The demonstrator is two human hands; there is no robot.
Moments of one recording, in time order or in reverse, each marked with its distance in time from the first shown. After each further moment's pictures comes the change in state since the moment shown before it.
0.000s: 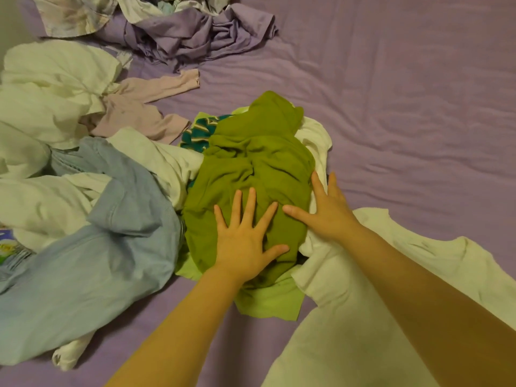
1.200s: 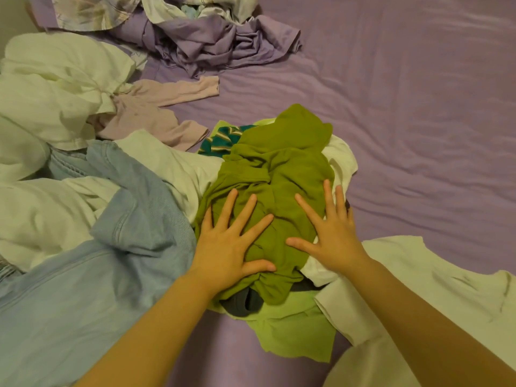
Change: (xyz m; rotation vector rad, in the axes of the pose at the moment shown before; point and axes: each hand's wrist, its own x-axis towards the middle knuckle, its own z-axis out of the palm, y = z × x) left_hand 0.015 -0.097 0.015 0.007 0.297 0.241; right_hand 0.028 -0.014 0.055 -0.365 0.201 -0.310
